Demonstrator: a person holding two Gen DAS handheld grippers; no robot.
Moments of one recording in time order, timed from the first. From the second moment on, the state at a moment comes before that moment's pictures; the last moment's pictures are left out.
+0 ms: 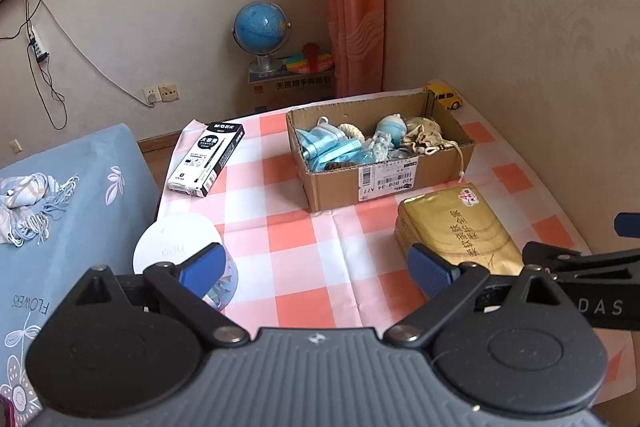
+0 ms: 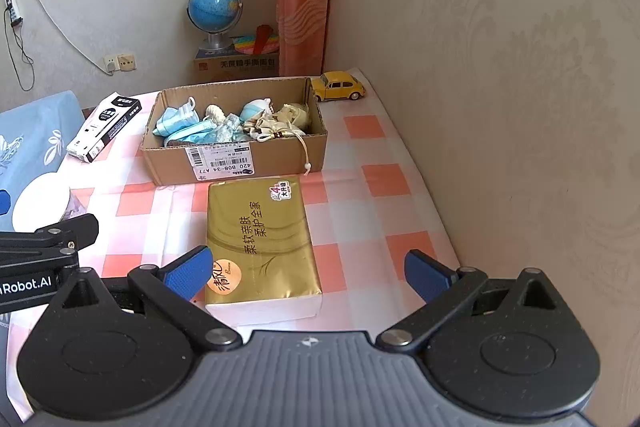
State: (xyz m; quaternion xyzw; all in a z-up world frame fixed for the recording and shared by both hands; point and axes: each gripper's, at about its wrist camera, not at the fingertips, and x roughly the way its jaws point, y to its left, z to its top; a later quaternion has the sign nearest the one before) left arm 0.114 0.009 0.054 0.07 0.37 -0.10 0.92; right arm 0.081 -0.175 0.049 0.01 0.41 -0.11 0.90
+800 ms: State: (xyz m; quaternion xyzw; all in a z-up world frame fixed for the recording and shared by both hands) left arm 0.112 0.008 0.056 0.07 0.37 -0.10 0.92; right arm 0.080 -0.177 0.049 0.01 0.41 -0.11 0.90
